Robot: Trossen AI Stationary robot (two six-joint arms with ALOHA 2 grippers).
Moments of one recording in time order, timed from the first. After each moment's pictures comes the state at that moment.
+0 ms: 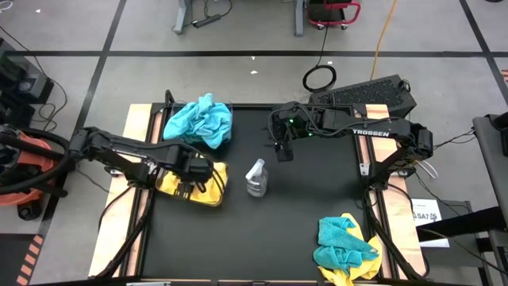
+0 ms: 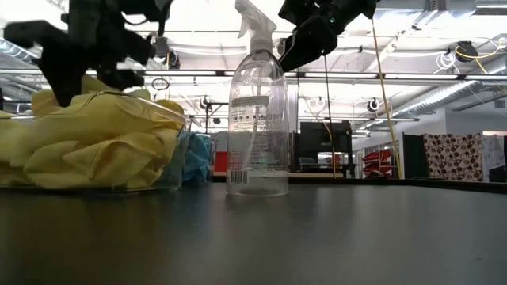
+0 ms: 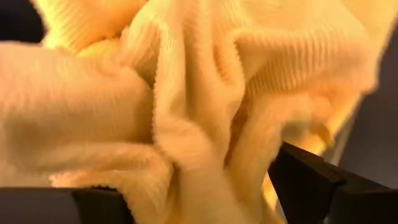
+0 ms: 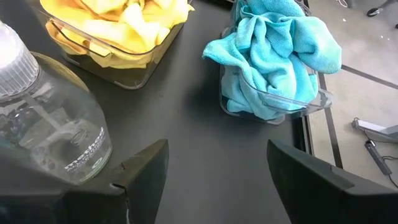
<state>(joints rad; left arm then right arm) -0.09 1.33 0.98 -1.17 0.00 0.06 -0.25 1.54 1.30 -0.45 -0.06 -0.46</state>
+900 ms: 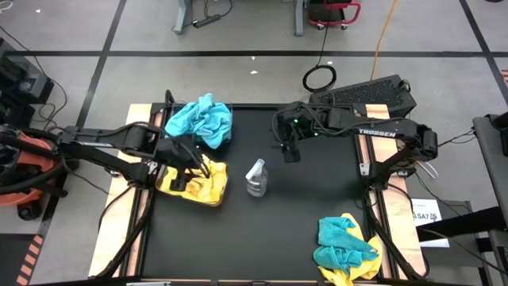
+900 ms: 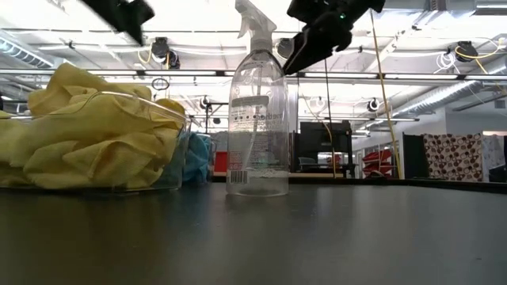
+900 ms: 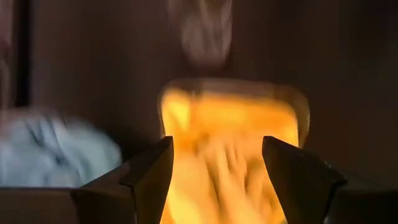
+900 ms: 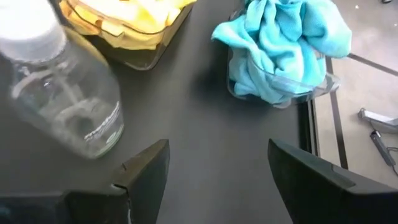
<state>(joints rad) -0.09 1.11 1.21 -1.11 -0.05 0.11 -0.25 1.49 1.30 -0.56 -0.06 -0.48</state>
